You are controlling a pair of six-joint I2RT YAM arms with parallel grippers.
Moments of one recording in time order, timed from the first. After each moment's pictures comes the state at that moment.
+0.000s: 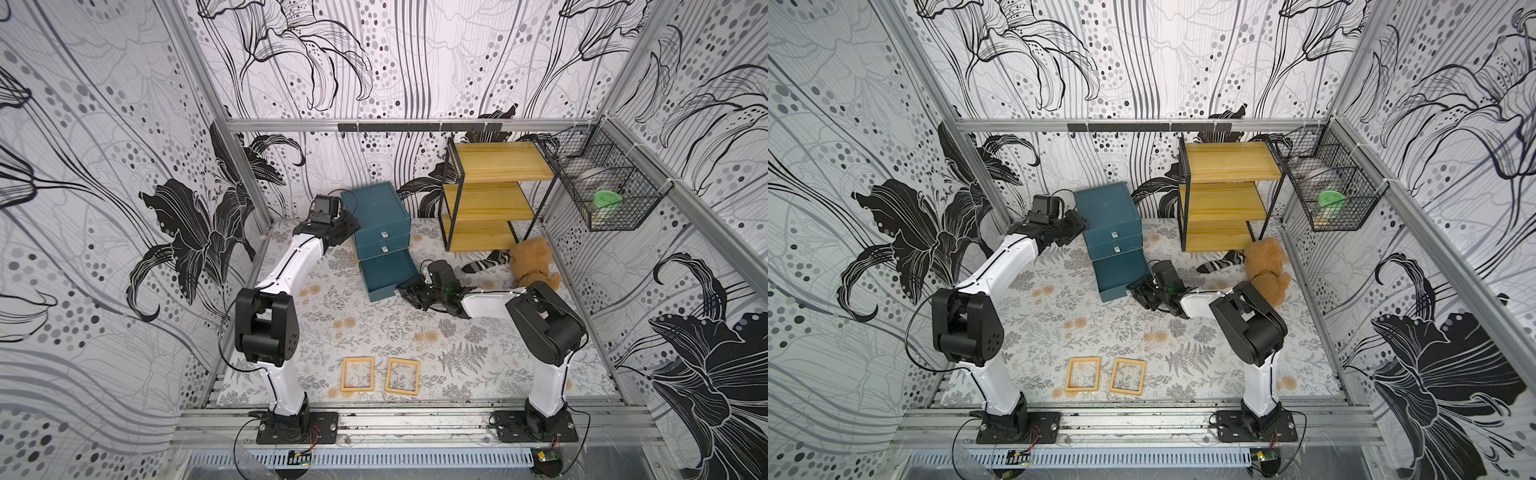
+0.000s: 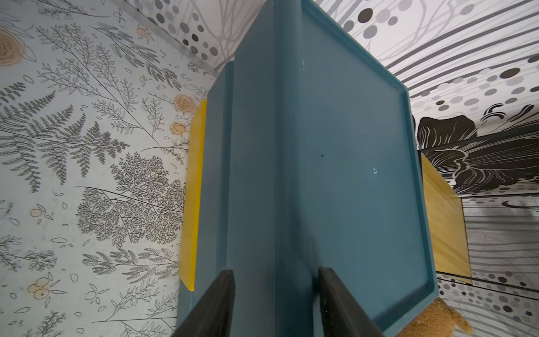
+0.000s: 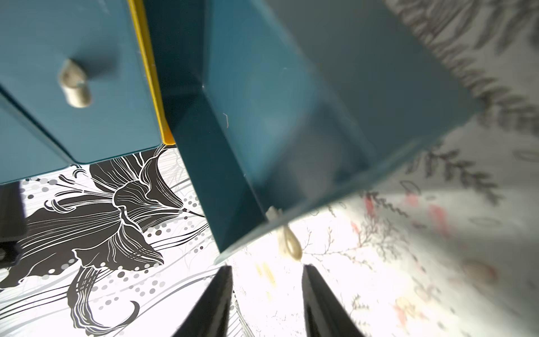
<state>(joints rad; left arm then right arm) -0.14 1.82 1.62 -0.48 0.08 -0.79 0.63 1.89 1.01 0.29 -0.35 1.34</state>
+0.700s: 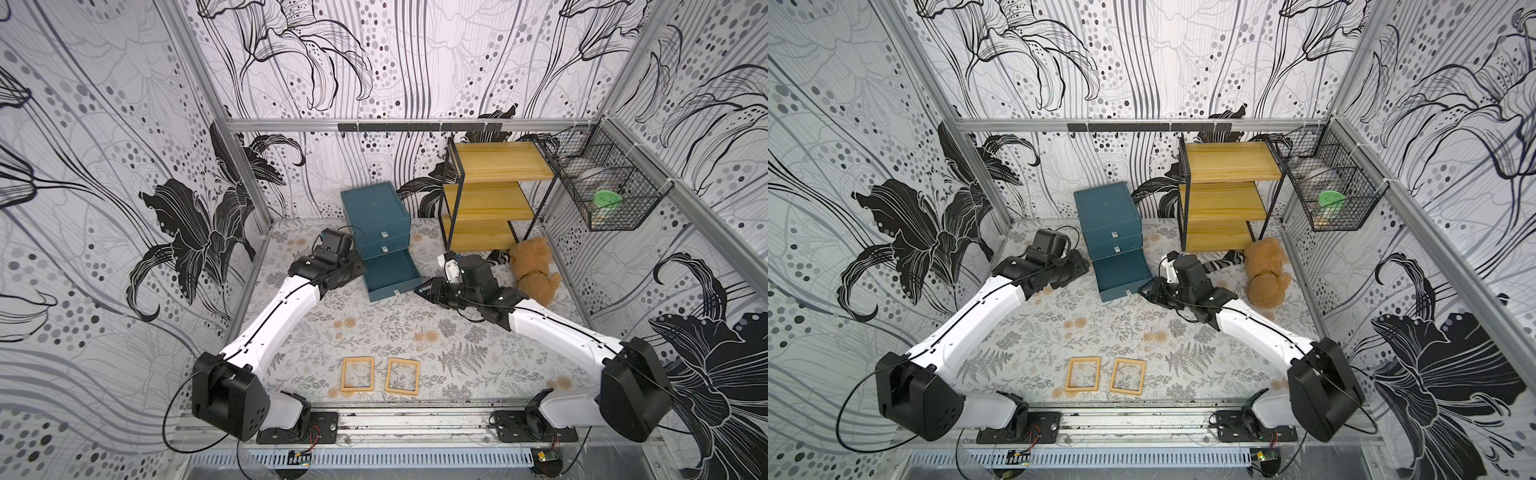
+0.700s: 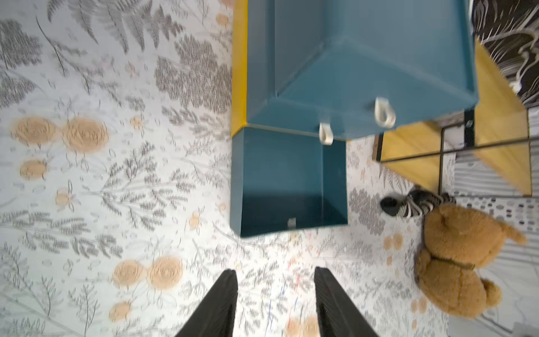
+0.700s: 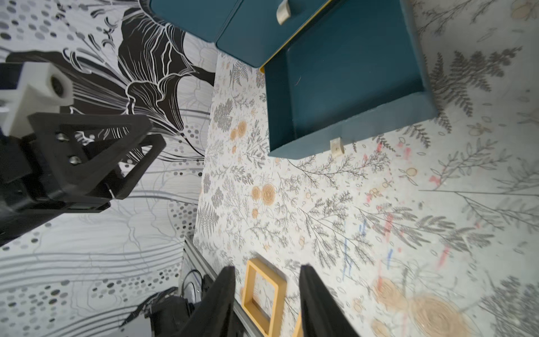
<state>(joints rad) -0.42 1.35 1.21 -0.73 -0.08 -0.85 0.63 1.31 0.91 -0.17 -0.41 0.81</state>
